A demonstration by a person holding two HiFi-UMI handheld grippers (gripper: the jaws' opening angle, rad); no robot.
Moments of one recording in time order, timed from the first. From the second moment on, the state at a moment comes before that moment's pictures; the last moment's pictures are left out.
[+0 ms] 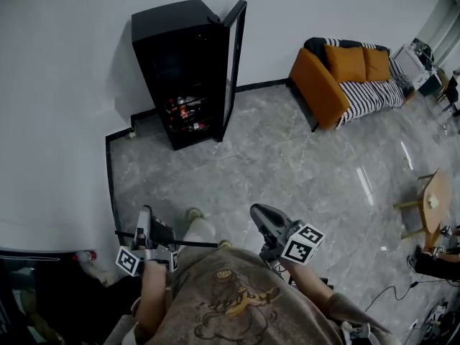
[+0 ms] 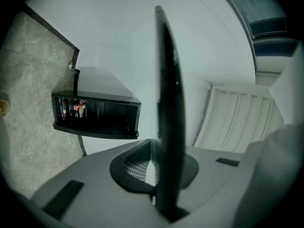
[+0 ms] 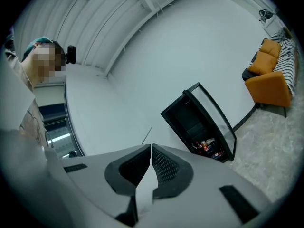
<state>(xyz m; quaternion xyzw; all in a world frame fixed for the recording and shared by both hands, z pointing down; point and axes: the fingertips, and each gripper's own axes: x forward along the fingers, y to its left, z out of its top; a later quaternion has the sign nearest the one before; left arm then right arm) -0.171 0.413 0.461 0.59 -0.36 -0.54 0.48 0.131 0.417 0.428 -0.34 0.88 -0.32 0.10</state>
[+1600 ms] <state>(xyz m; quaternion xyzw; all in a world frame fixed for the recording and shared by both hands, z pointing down) -0.170 0.181 0.457 0.61 -0.32 -0.53 0.50 0.110 0.198 0.442 -0.37 0.86 -0.34 0.07</state>
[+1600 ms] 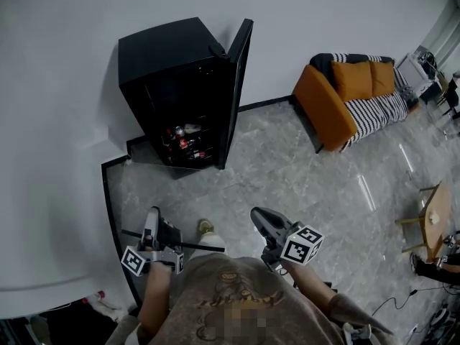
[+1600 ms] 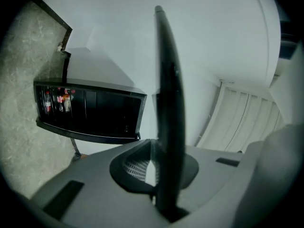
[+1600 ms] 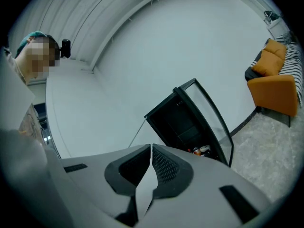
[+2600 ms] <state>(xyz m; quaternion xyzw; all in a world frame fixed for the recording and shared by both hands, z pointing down) -0.186 0.046 0.472 0.62 -0.30 -0.49 0.54 0.069 0.053 0.437 -0.39 0.86 -0.33 0.07</state>
